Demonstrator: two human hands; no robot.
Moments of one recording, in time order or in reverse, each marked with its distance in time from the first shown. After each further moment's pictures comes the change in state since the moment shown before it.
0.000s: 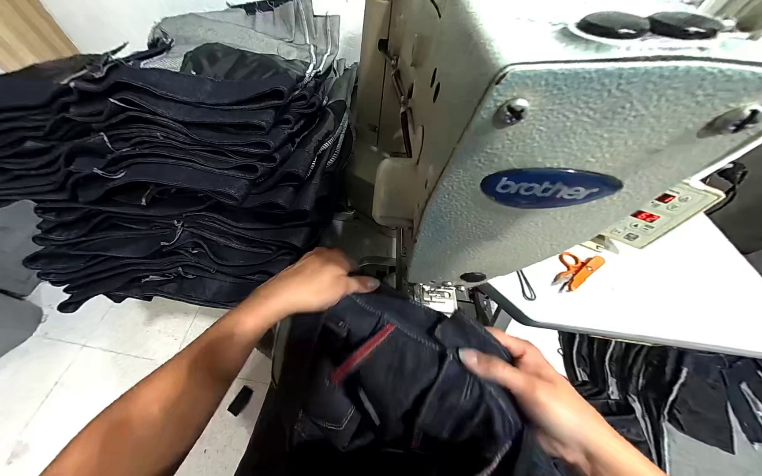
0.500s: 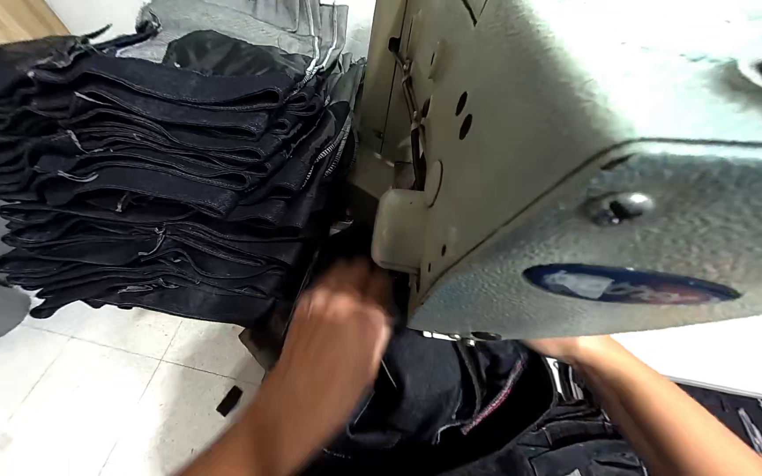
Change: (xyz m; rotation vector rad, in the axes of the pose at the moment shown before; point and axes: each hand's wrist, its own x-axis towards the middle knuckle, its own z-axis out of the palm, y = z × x) left_hand -0.009 0.034 0.053 0.339 0.739 0.258; right_hand 0.089 -0.070 -0.042 -0.989 -0.049 0.249
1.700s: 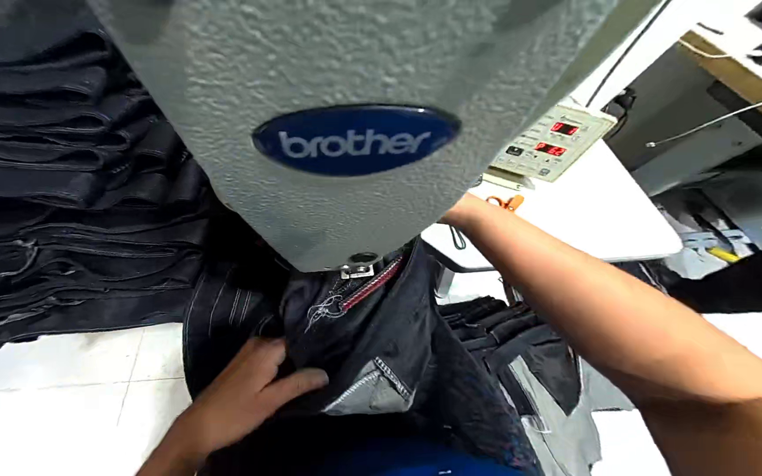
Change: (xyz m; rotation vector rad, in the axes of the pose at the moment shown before) left_hand -0.082 -0.024 0.026 -0.670 -0.467 -0.198; right_hand 0.126 0.043 0.012 0.250 0.237 -0.876
